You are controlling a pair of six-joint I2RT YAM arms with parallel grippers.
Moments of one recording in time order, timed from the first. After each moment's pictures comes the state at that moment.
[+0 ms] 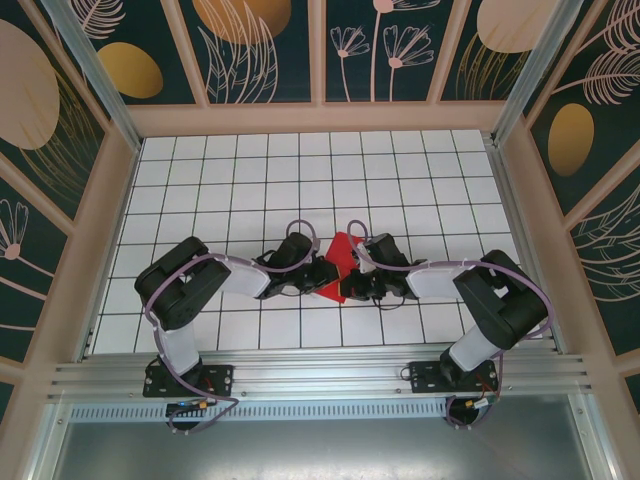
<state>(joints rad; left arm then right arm) -0.79 1.85 0.74 0.38 0.38 -1.16 0.64 1.57 0.54 0.07 -0.54 0.68</state>
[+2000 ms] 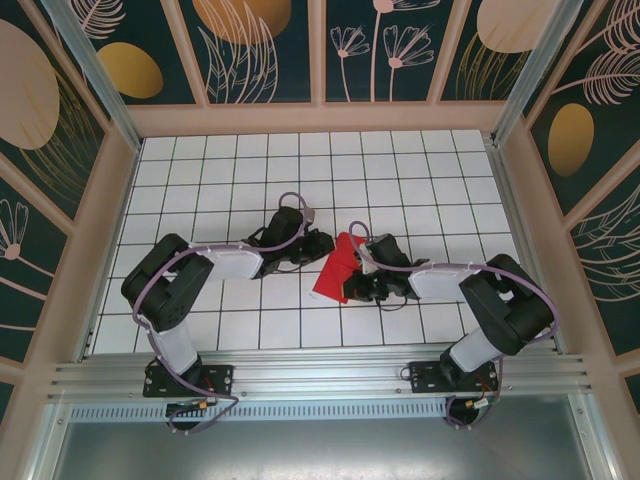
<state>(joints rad) -0.69 1.79 0.86 0.32 0.39 -1.02 0.64 1.53 0.54 -0.01 -0.51 0.65</state>
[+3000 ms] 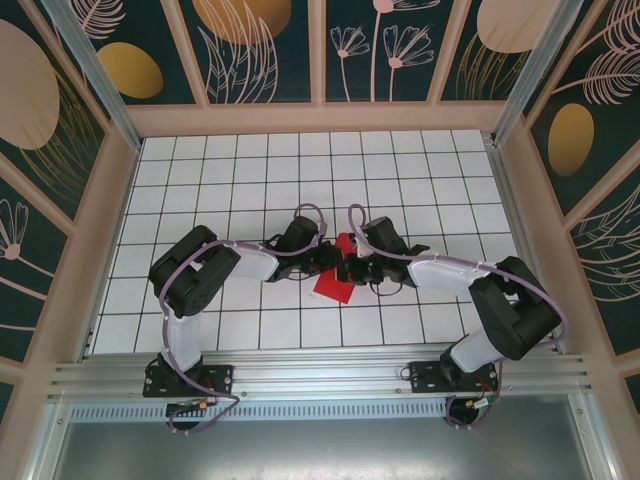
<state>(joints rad) -0.74 1.96 0.90 0.34 0.39 -1.01 0.64 1.51 0.69 -0.11 -0.50 0.65</state>
